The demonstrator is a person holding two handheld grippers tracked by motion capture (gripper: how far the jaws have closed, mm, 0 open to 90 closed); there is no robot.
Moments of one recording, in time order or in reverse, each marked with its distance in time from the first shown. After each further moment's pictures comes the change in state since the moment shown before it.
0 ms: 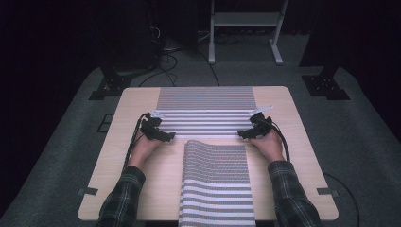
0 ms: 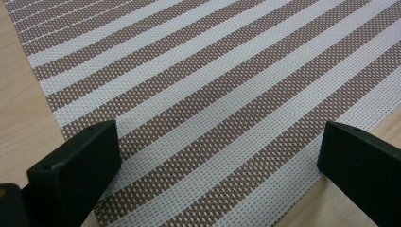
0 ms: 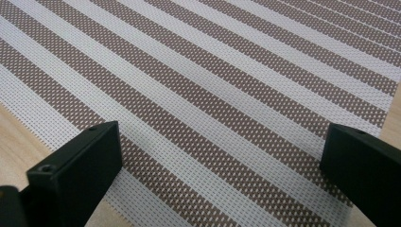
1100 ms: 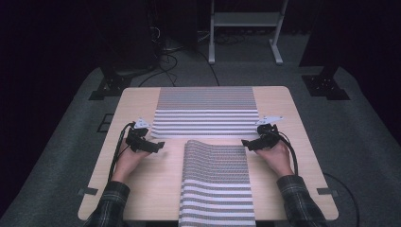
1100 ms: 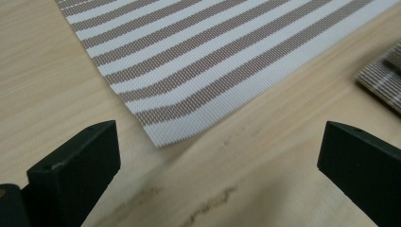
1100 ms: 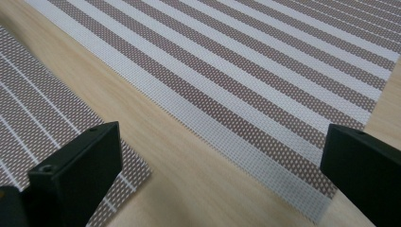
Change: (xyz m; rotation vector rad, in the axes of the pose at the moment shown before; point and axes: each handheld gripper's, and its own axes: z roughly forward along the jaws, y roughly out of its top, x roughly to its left) left arm -0.010 -0.039 -0.065 -0.038 -0.017 -0.003; right arm 0.021 -0.033 -0.046 -0.086 0.051 -0.044
